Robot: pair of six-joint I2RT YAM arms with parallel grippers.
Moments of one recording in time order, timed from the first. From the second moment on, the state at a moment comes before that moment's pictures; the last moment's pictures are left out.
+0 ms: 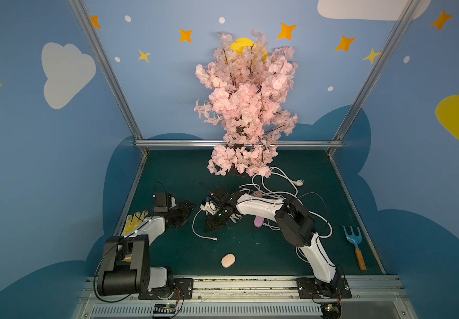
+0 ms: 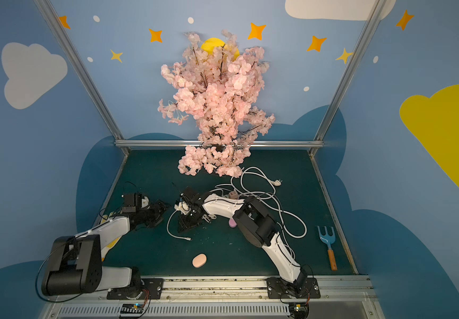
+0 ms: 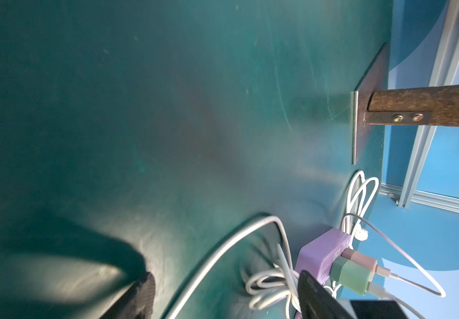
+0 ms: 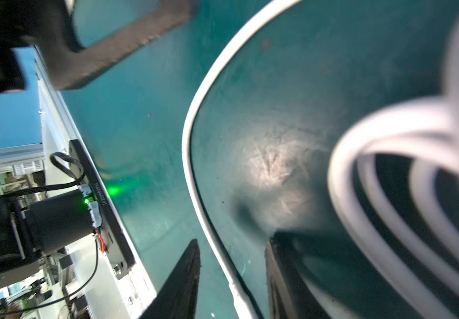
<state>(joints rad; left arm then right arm) 0.07 1.41 0.53 -0.08 0.49 -0.85 0.99 2.25 1.68 -0.56 -0.56 0.40</state>
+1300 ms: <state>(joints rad) 0.01 1.56 0.37 0.47 0.75 -1.15 0.95 2.39 1.82 -0.47 -0.74 0.60</state>
